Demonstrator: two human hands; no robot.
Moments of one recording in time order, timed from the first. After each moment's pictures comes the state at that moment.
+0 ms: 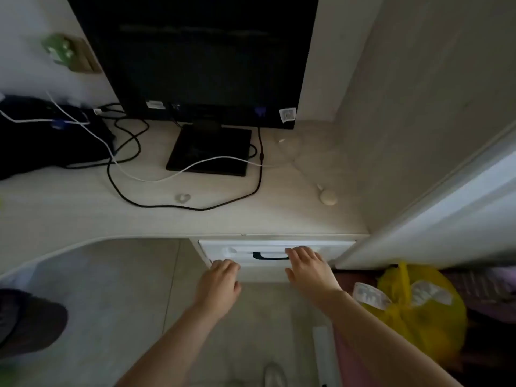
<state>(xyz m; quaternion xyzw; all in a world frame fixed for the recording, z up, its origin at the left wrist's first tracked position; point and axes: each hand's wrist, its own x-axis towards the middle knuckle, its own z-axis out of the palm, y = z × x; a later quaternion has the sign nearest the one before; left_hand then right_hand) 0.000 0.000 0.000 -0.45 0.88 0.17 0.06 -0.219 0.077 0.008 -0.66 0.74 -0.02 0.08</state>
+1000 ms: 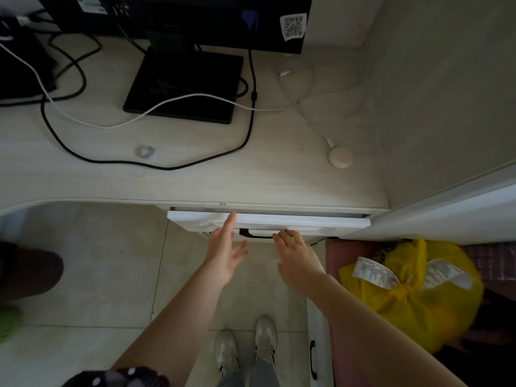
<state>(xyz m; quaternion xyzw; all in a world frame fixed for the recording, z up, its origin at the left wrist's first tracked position) -0.090 -0.021 -0.064 -0.66 0.13 0.71 -0.23 -0.238 0.067 -0.086 -0.66 0.71 0.05 0.25</state>
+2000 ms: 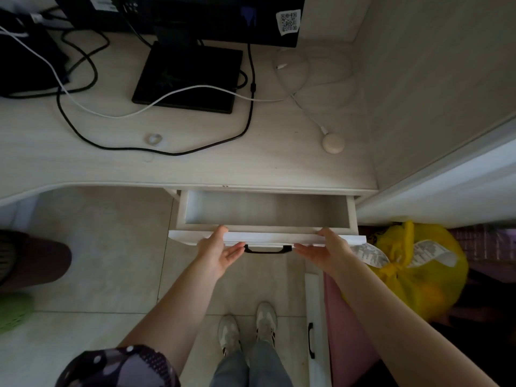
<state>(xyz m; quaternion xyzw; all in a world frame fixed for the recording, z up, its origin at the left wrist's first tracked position) -0.055 0.012 -0.050 -0.68 0.05 0.69 -0.23 -0.271 0.102 -0.047 0.26 0.59 -0.52 0.56</state>
